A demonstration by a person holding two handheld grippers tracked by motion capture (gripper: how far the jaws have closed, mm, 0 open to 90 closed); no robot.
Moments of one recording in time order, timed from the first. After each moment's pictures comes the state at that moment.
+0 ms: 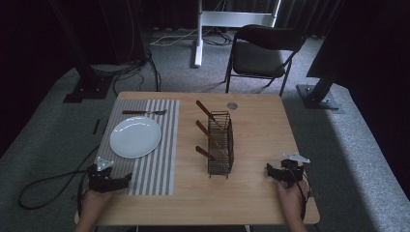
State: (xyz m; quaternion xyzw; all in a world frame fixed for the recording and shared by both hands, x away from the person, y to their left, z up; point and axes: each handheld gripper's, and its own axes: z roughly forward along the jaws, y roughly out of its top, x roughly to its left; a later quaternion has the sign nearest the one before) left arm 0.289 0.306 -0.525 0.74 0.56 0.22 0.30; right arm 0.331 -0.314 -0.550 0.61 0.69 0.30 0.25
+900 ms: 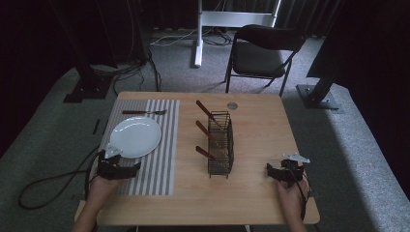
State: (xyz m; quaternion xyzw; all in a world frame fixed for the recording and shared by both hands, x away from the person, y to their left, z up) left arm 0.316 0.279 -0.488 0.76 0.51 0.22 0.34; right arm 0.331 -0.314 -0.550 0.61 0.69 0.30 0.25
